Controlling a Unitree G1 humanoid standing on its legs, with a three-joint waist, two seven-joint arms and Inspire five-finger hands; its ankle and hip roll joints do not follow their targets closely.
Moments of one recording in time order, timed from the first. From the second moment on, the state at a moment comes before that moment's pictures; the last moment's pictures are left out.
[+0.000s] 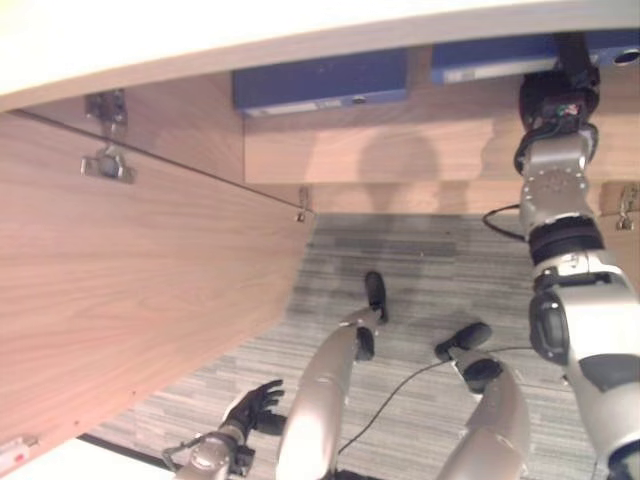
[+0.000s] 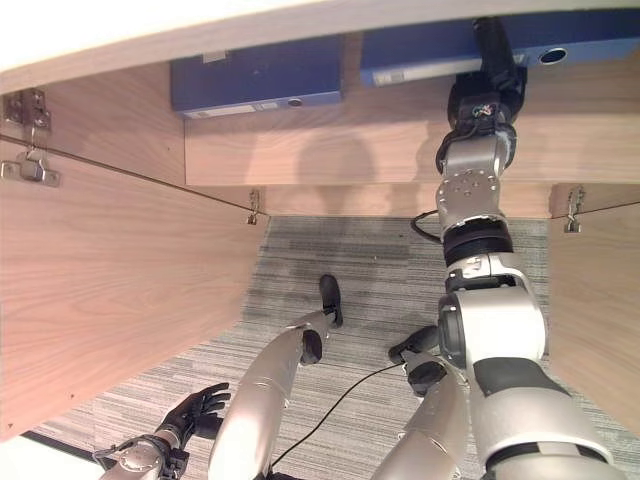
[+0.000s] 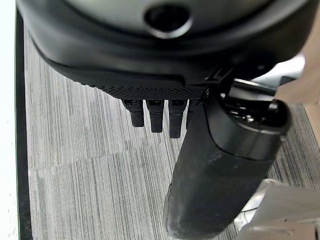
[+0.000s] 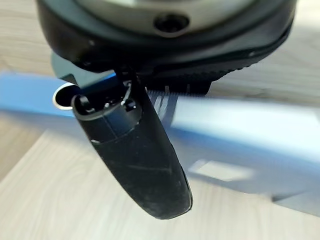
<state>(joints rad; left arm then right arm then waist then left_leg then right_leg) 0.10 0.46 -0.38 0.58 -0.31 0.04 -0.01 -1.27 -0.43 0.04 0.95 1.43 -0.27 -0.19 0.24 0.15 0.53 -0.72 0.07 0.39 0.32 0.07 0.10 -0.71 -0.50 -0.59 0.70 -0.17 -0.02</state>
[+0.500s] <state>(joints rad) 0.10 0.47 -0.37 0.68 -0.29 0.01 -0.10 -1.25 -0.63 0.50 1.00 0.96 0.13 0.14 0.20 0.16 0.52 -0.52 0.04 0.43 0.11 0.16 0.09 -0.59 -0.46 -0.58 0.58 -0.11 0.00</state>
